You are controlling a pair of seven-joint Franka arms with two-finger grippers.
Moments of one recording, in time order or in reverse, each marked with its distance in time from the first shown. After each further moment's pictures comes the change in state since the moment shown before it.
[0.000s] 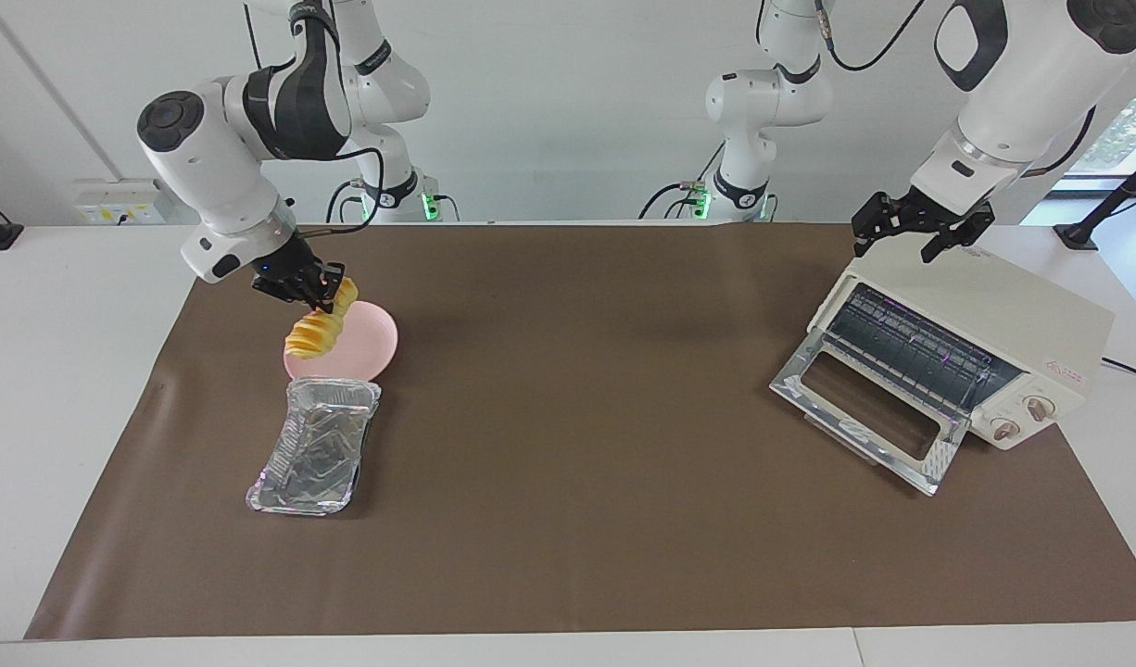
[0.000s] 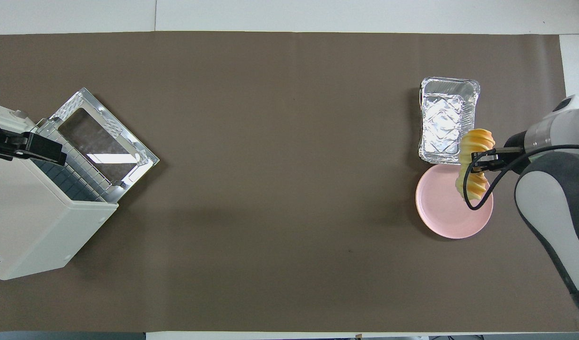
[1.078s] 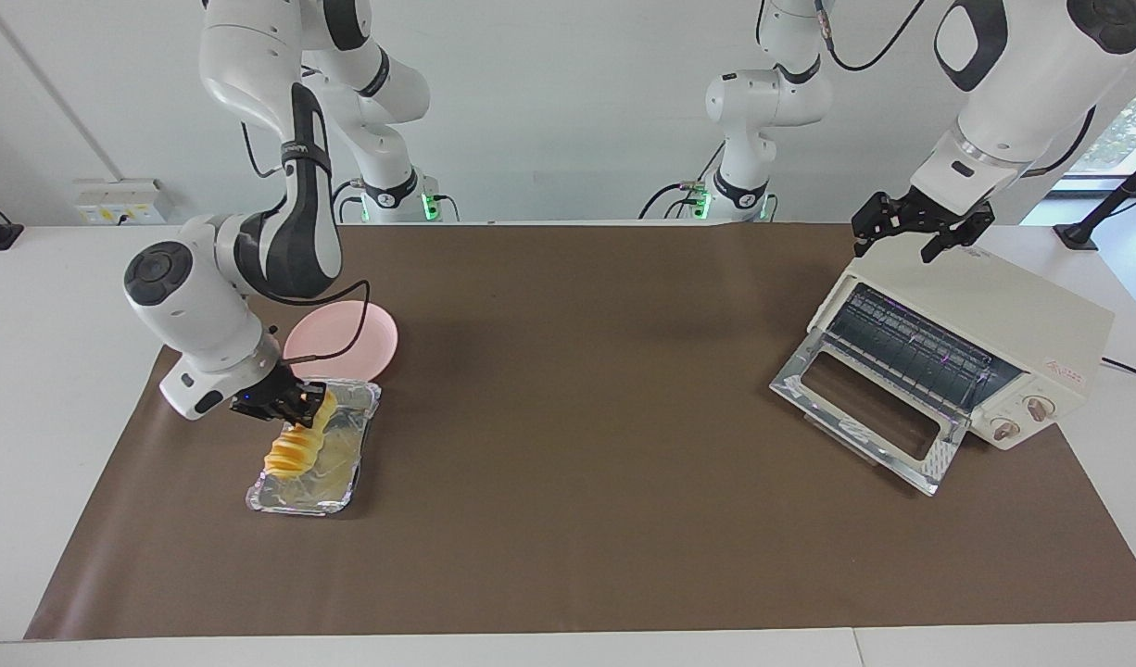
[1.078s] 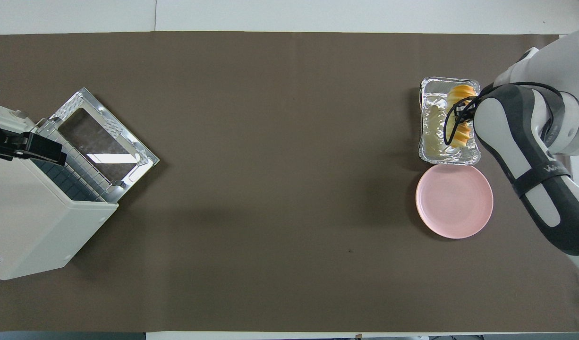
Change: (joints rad) left arm 0.000 0.000 0.000 0.000 0.000 0.000 0.000; right arm -0.034 0.416 -0.001 0.293 0.002 0.155 -0.096
